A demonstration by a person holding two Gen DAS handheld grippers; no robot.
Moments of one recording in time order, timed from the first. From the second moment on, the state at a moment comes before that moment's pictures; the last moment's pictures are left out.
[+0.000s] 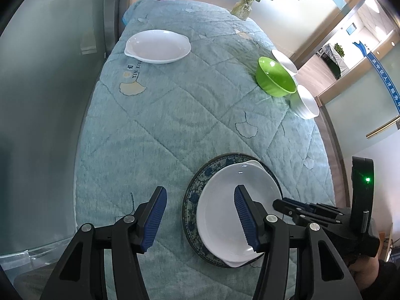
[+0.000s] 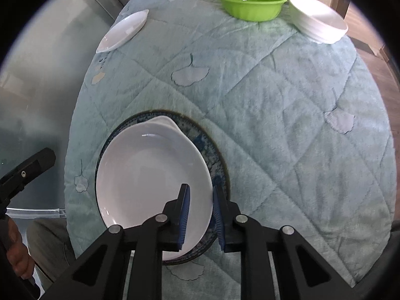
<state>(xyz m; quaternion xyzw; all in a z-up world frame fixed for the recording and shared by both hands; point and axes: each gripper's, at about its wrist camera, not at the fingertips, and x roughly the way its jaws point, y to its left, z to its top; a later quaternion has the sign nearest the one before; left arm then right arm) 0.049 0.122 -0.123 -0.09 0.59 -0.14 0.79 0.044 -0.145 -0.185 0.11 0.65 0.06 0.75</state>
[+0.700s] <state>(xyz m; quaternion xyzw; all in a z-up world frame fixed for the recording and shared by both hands) 0.109 0.159 -0.022 -0.02 0.41 -0.05 0.91 0.123 -0.168 -0.015 0.03 0.48 0.14 0.86</state>
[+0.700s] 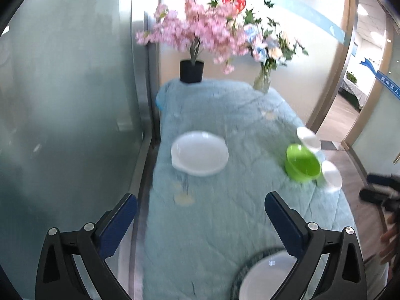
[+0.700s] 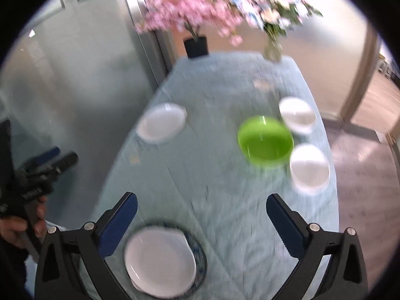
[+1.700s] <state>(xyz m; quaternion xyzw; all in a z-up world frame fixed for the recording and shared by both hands) 0.424 0.209 -0.188 -0.08 0.59 -0.09 0.80 0.392 -0.076 -0.178 0.08 0.60 0.18 0.78</state>
